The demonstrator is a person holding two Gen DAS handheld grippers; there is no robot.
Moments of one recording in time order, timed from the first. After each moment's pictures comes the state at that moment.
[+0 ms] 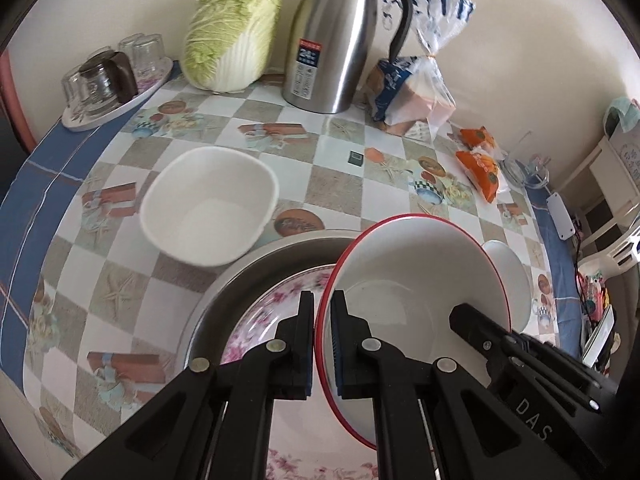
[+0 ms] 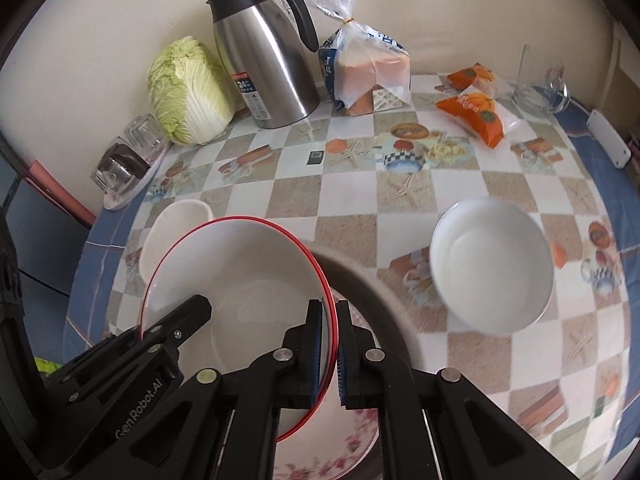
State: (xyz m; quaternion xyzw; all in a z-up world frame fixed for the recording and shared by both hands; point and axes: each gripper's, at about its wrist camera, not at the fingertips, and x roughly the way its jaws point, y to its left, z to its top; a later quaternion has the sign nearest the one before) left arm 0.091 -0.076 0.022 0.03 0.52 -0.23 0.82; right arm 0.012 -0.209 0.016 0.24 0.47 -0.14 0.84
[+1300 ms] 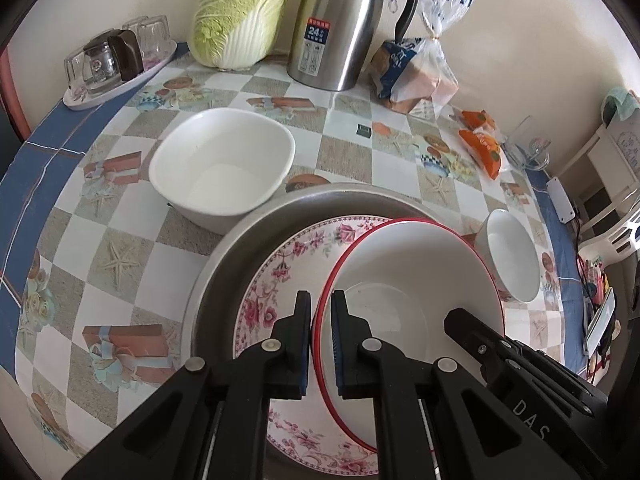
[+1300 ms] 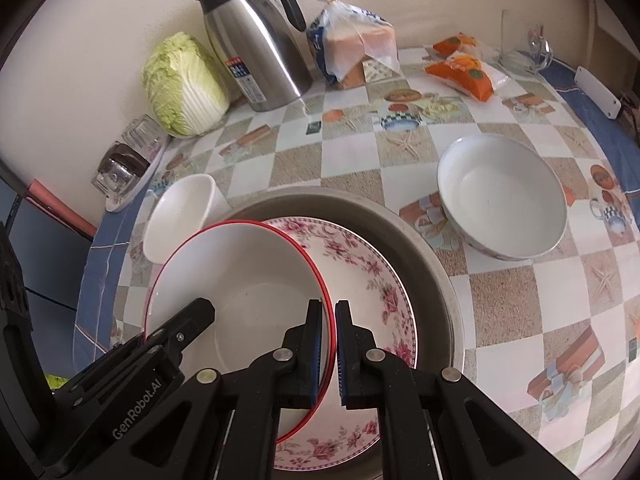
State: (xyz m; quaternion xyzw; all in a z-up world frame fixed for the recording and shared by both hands) left arm 0.076 -0.058 -0.001 0.03 0.53 -0.24 0.81; right arm -0.010 -0.187 -0.007 0.28 0.47 -0.15 0.82
